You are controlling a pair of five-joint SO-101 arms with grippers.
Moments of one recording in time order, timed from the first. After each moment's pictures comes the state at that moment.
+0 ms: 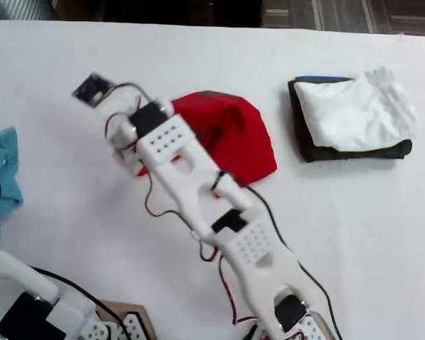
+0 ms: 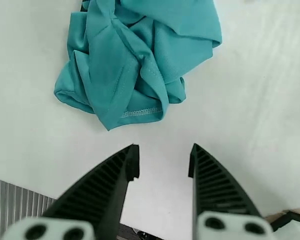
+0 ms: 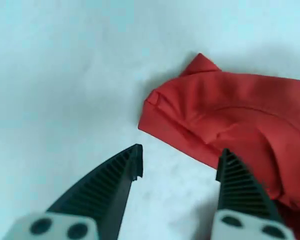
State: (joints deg) left arm -66.8 -18.5 8.0 90.0 -46.6; right arm -46.0 45.2 -53.4 88.4 14.9
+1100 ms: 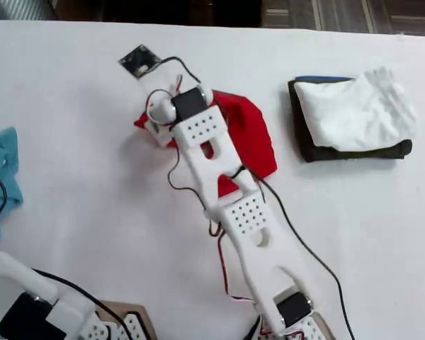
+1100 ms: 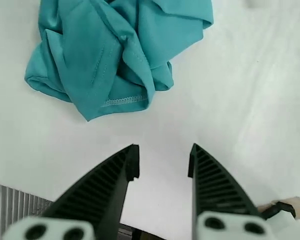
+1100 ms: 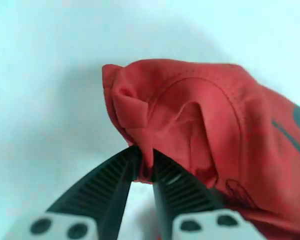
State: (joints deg) left arm -67.9 -18.5 15.0 88.0 -46.6; right arm -34.5 66.4 -92.5 99.6 15.0
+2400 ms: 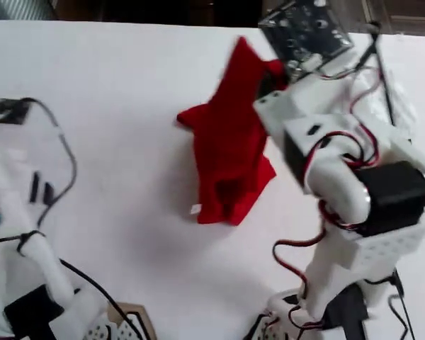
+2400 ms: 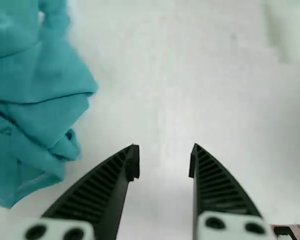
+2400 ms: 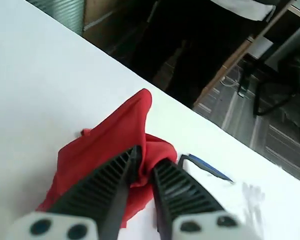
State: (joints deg) left arm -37.5 -18.5 23.8 84.6 -32.3; right arm -15.8 -15.3 -47.3 100.2 24.0
